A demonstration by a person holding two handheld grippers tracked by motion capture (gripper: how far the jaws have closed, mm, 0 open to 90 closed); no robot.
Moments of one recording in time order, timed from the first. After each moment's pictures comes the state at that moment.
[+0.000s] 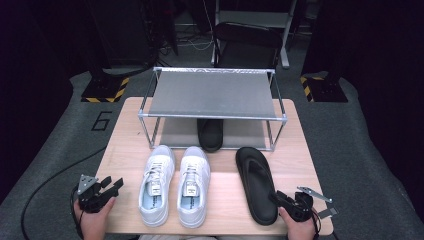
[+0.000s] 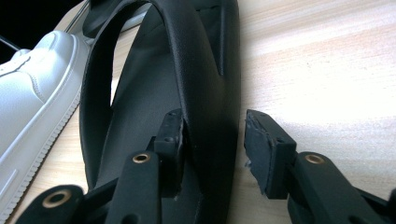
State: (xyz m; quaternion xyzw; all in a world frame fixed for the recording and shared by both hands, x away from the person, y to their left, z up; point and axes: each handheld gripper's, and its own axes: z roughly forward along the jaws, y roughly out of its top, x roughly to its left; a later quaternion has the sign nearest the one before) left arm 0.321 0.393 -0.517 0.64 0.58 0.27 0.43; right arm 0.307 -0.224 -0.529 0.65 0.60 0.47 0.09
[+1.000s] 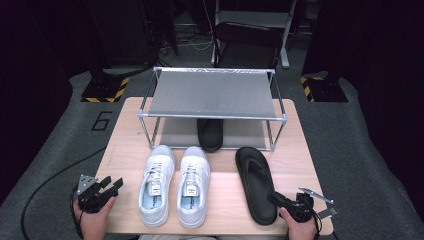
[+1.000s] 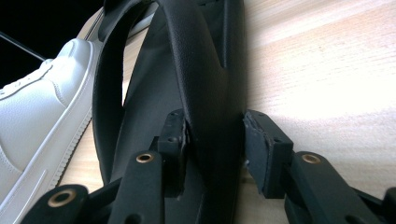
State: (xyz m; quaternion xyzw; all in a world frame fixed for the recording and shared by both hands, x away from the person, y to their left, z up) left arm 0.321 0.393 -0.517 0.64 0.58 0.27 0.43; right arm 0.307 -0.230 -0.537 0.64 0.58 0.50 0.05
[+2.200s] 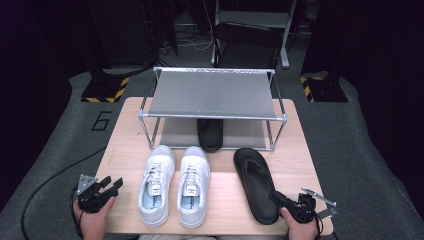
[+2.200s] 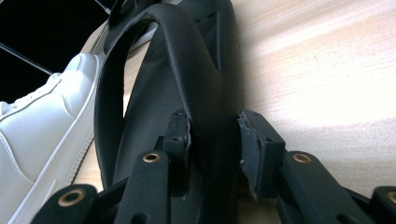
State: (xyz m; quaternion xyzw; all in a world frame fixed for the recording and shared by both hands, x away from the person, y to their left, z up) left arm 0.321 0.394 -0.517 0.64 0.58 0.27 0.43; right arm 0.302 -0.230 -0.531 0.65 0.56 0.51 0.05
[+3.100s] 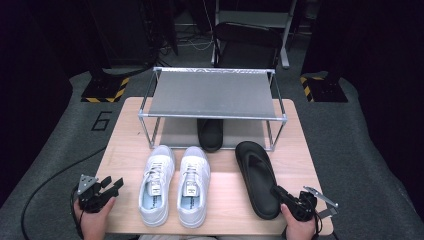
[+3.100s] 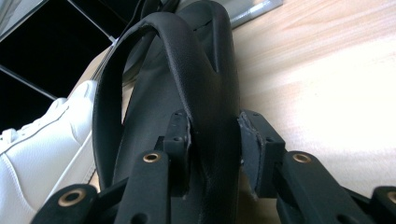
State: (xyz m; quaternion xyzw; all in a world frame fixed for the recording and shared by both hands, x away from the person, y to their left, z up) left arm 0.321 0.393 -0.518 0.64 0.58 0.27 0.43; right arm 0.301 -0.223 -0.517 0.66 0.53 0.53 0.09
